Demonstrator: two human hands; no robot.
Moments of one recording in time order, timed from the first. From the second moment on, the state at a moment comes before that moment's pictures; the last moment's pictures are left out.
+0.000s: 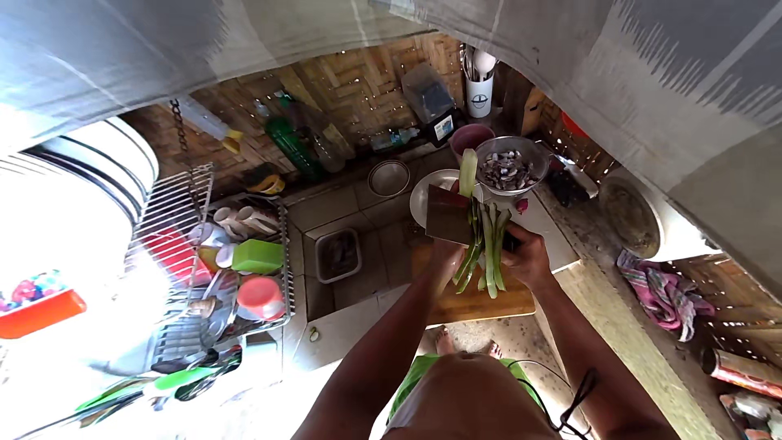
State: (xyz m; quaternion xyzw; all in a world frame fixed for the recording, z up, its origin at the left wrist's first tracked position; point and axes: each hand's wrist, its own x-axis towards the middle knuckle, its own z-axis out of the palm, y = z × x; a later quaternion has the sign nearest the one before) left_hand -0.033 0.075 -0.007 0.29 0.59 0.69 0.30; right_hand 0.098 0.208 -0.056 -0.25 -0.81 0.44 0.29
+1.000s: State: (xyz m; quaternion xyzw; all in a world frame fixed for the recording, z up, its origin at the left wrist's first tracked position) left_hand -0.015 0.080 -0.050 0.26 0.79 0.52 0.18; right_hand 0.126 0.250 -0.053 -0.50 -0.82 0.25 0.00
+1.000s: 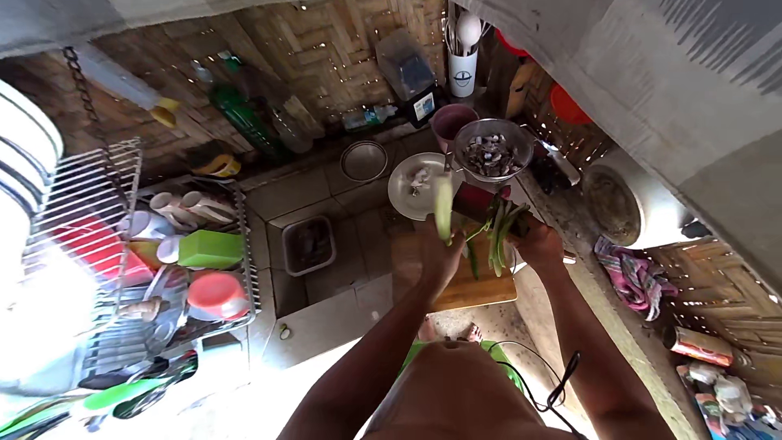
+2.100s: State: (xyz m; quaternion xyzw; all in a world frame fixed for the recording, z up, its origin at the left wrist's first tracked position) left_hand -0.033 0.130 -0.130 0.30 0.89 0.29 0.20; right_hand 0.216 0.246 0.022 -0.49 -0.85 0.19 -0.08
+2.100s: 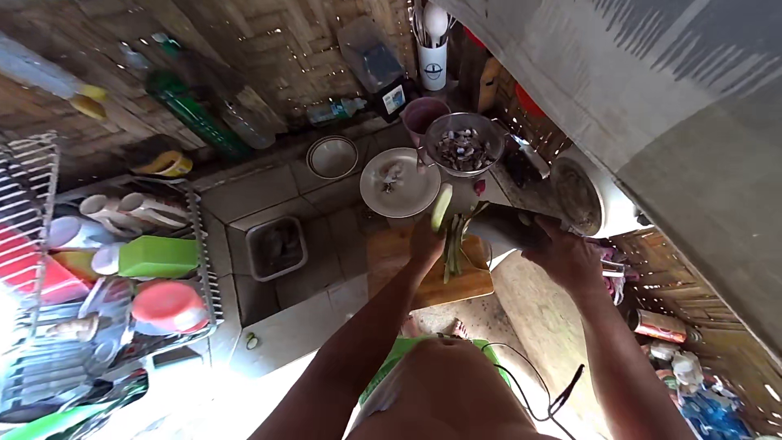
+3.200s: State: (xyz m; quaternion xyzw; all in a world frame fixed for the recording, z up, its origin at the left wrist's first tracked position) left_hand -0.014 0.179 -0.104 0.40 0.87 0.23 0.19; right_hand 0.200 0.198 -0.047 -0.55 -0.82 0.16 -0.06
